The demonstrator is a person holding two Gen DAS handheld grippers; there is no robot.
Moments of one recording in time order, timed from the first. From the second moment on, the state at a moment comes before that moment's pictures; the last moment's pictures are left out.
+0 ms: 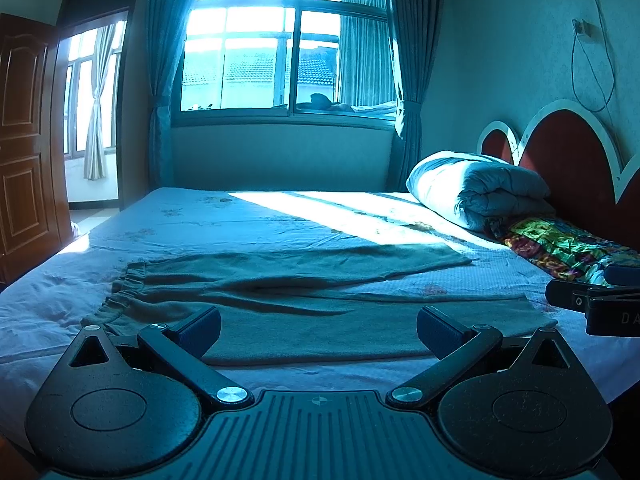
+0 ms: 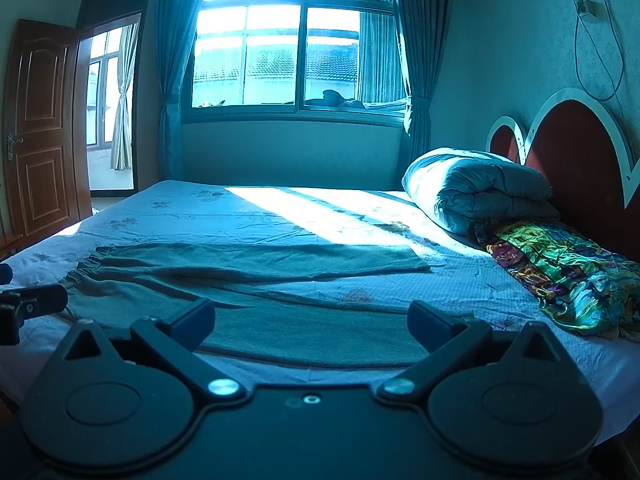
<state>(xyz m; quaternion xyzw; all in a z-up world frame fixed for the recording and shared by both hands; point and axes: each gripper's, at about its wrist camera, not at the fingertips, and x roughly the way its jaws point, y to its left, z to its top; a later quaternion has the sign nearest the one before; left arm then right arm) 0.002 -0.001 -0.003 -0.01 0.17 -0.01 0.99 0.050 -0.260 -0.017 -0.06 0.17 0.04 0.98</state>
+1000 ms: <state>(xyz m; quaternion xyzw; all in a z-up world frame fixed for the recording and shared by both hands) 0.005 0.001 -0.004 -0.01 0.18 0.00 0.98 0.052 -0.265 -0.019 -0.04 0.18 0.04 0.98</state>
